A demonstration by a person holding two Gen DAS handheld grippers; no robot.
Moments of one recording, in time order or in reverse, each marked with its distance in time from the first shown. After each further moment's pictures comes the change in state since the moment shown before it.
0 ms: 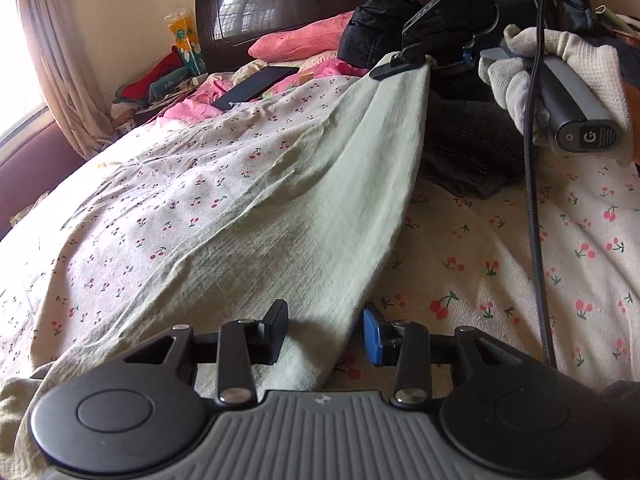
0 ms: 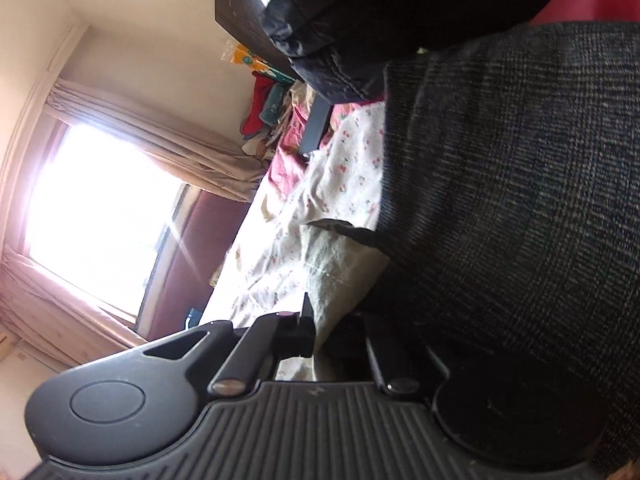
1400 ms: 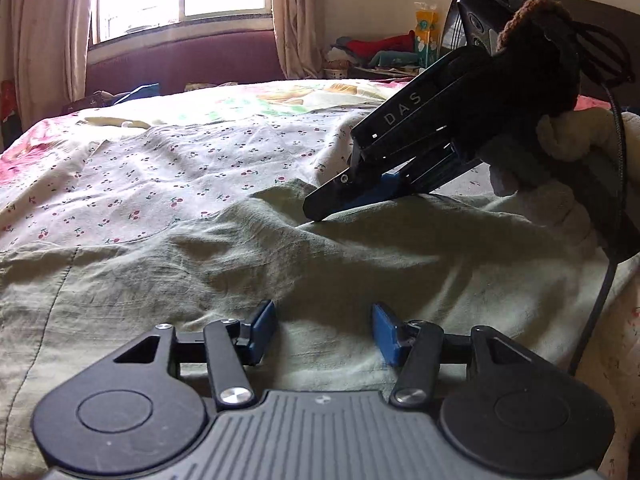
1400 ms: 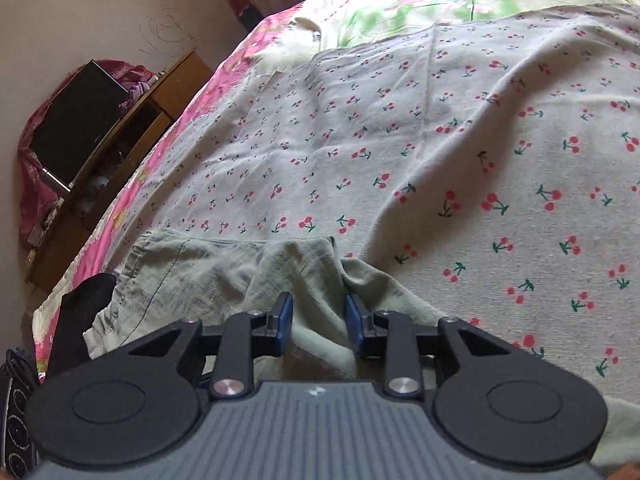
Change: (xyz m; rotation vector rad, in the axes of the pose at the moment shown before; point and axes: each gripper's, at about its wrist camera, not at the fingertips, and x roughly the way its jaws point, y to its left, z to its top) left arm -0.071 0.157 -0.136 -0.572 -0.023 0.347; right arm 0.196 0.214 -0.298 -0.859 1.045 0.243
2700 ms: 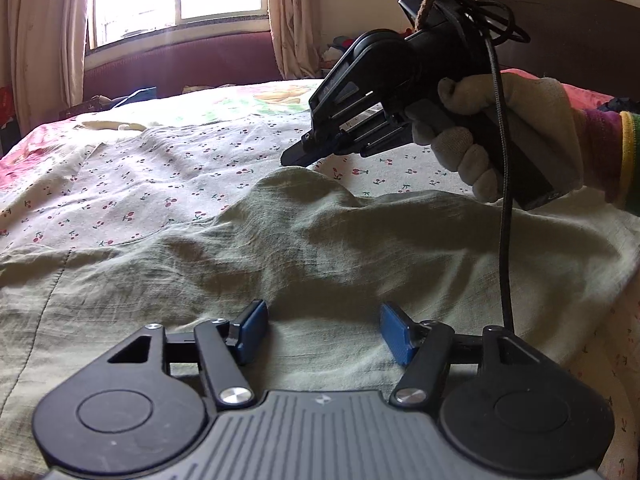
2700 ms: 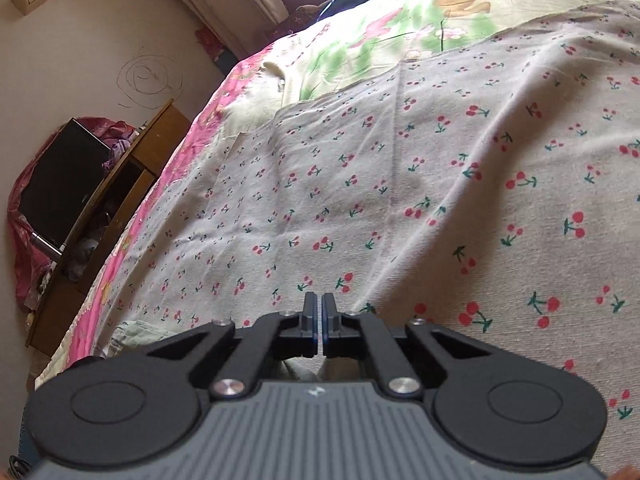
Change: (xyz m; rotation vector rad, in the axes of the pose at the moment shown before) left arm 0.000 -0.007 -0.003 0.019 -0.002 0.008; right arm 0.019 -0.037 0.052 0.127 -0.131 -0.005
